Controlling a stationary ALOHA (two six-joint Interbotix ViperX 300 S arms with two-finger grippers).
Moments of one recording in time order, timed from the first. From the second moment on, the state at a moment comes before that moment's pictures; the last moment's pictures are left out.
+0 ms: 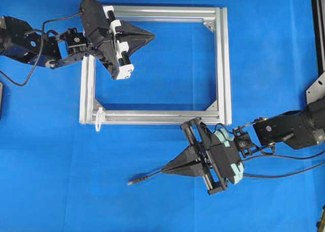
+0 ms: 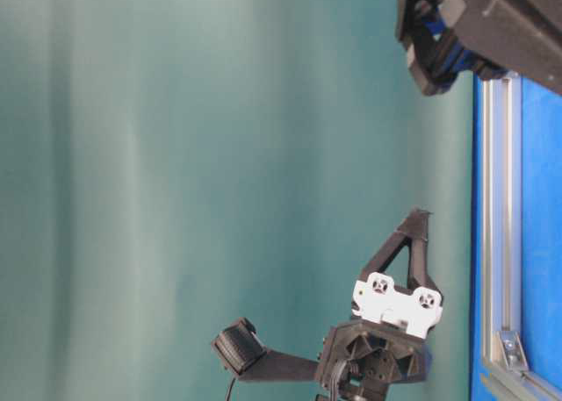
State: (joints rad) left arm 0.26 0.13 0.83 -0.09 -0.76 0.01; right arm 0.28 0.16 0.82 -0.12 -0.75 0.07
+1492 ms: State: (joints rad) left arm 0.26 0.13 0.85 -0.09 -0.74 0.00; right arm 0.29 0.45 0.69 -0.05 -0.82 0.15
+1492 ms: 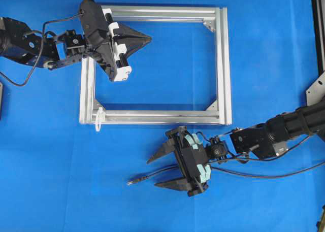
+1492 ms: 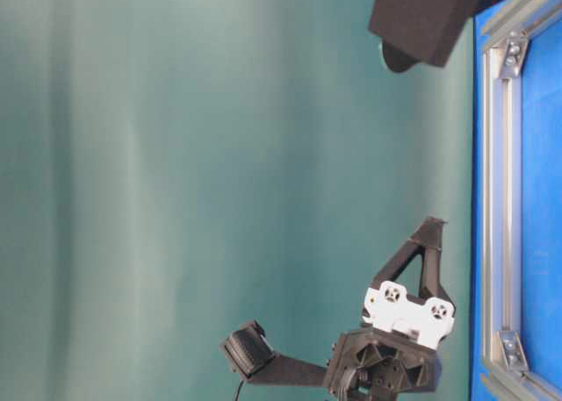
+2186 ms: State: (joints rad) left arm 0.26 0.13 0.85 -0.09 -0.73 0.00; right arm 0.29 0.44 0.69 -0.06 -0.80 0.15
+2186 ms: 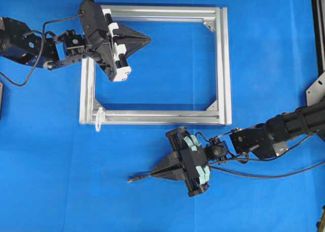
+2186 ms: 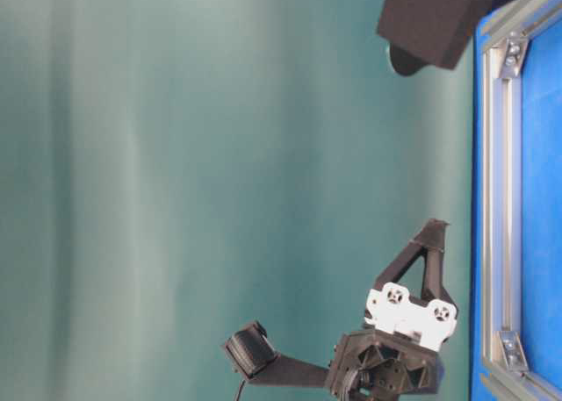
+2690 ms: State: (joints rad) left arm 0.26 0.13 0.85 -0.09 -0.73 0.00; right arm 0.29 0.28 0.70 -0.06 -0.62 0.15
